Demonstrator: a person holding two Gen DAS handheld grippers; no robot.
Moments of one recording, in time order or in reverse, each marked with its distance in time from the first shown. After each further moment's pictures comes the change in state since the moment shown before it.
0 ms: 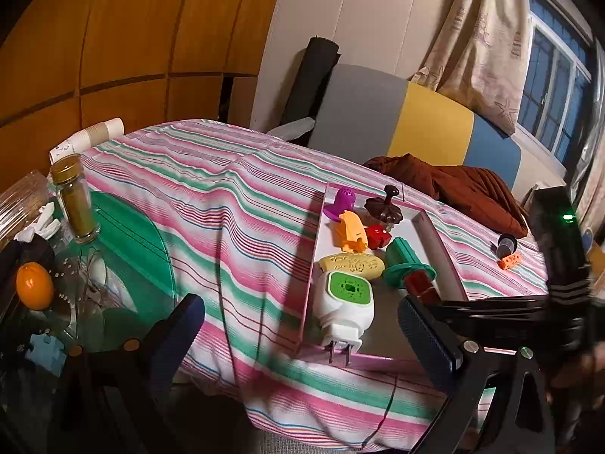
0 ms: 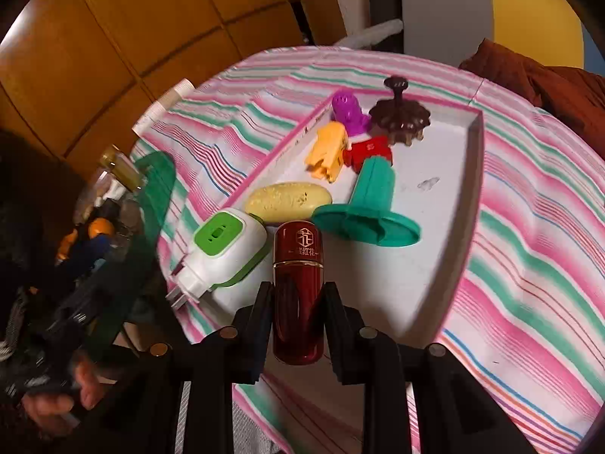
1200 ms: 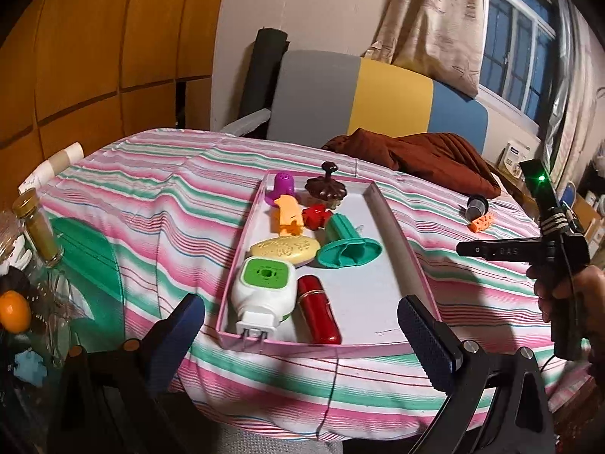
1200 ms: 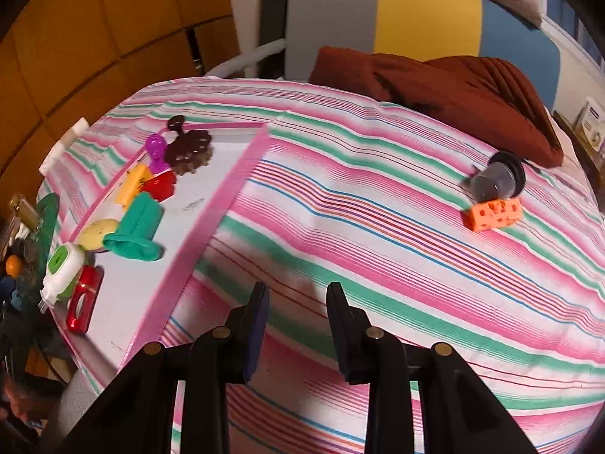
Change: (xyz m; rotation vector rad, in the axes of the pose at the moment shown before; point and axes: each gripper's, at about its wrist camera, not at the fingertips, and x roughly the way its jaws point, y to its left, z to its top) left arm -0.002 -0.066 -0.007 0.155 0.045 -0.068; right arm -0.066 -0.136 -0.012 0.134 -0.093 -0.335
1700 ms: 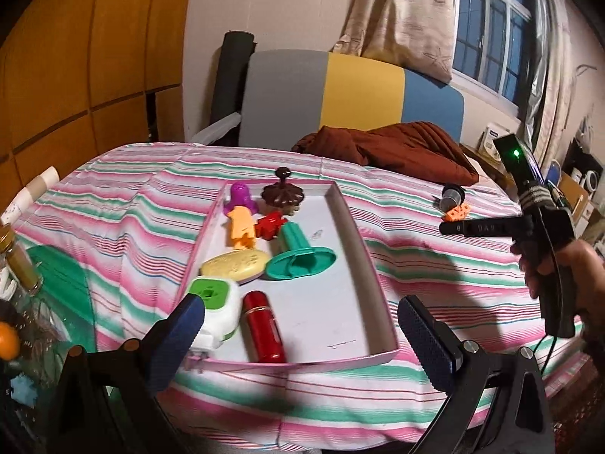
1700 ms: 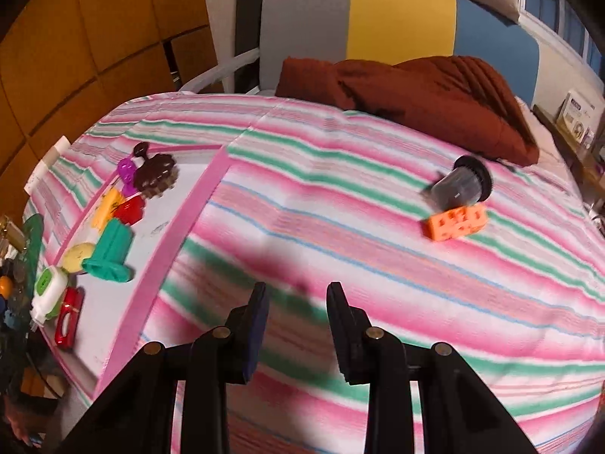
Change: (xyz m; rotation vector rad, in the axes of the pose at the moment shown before) left arm 0.009 -0.046 0.015 0.081 0.013 -0.052; right arm -0.011 -0.034 0.014 0.027 -0.027 -0.070
